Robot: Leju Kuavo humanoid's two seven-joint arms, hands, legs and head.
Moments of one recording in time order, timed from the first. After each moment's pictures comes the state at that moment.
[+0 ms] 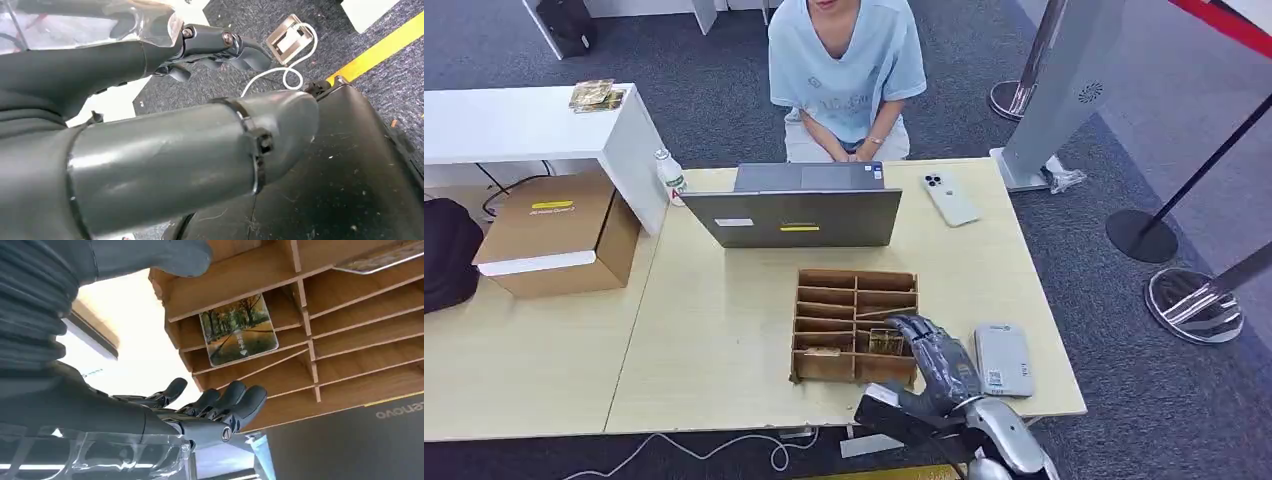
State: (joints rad) left arm -0.28 -0.22 -0.93 -0.19 -1.06 -0.20 0.10; right arm 0.04 -0.04 0.42 -1.60 1.09 -0.01 0.03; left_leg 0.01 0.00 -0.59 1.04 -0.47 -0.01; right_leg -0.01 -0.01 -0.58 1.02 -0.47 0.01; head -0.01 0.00
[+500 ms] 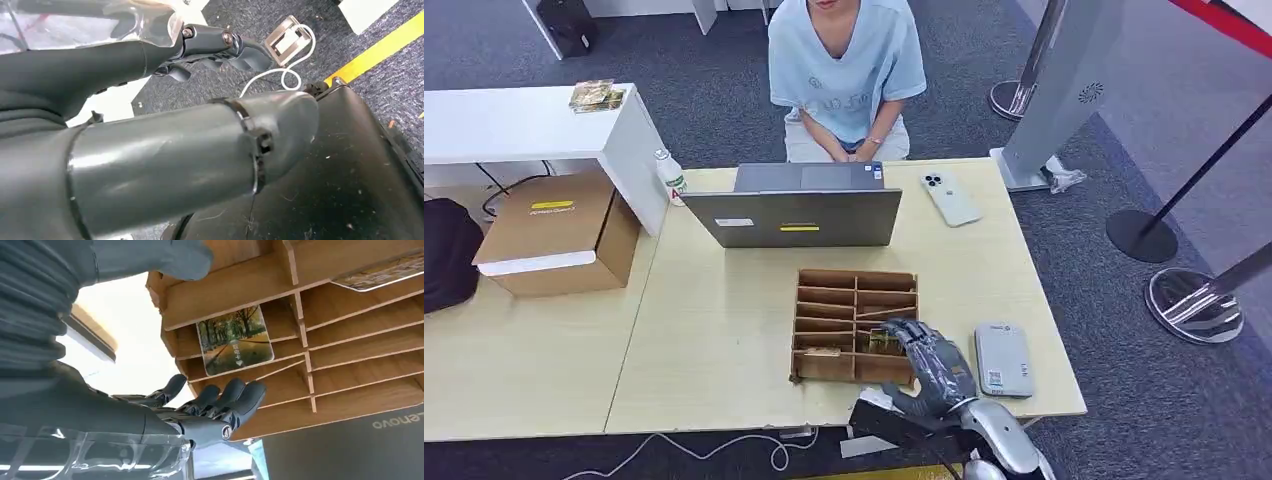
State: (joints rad) left arm -0.28 -0.22 -0.93 -0.19 -1.06 -0.20 0.09; right arm 0.03 -0.04 0.43 -1.58 1.10 -0.02 0.03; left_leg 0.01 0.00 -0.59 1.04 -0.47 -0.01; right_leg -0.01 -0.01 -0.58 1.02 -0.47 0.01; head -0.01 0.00
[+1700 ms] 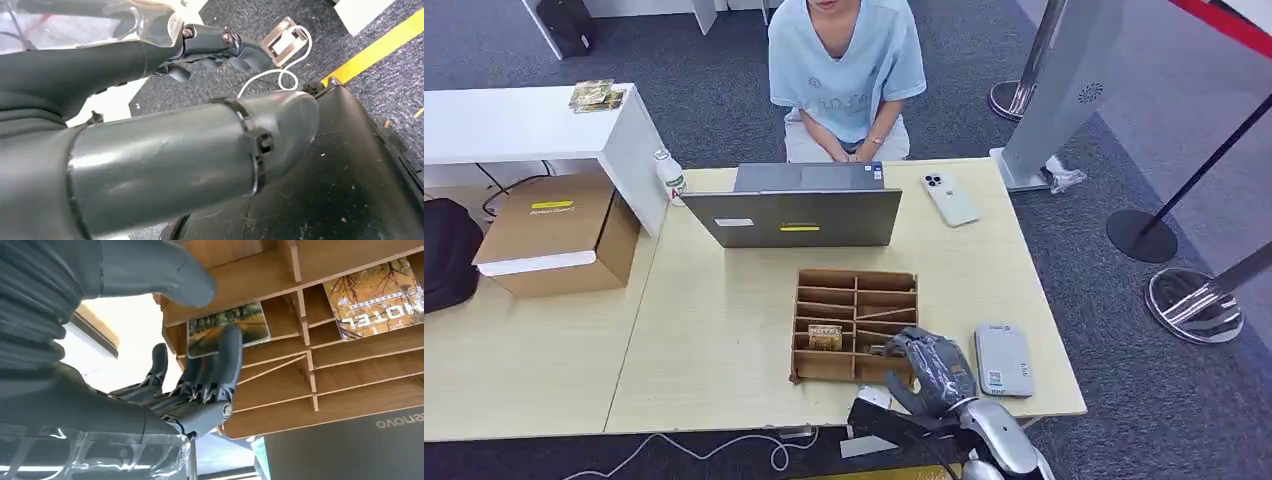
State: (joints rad) left arm -0.28 -0.22 -0.93 -0.19 -1.06 -0.20 0.08; right arm 0.03 -0.03 0.43 -1.59 1.12 -0.02 0.05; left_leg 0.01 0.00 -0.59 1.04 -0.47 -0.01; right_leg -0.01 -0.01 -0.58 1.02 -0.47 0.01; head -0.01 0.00
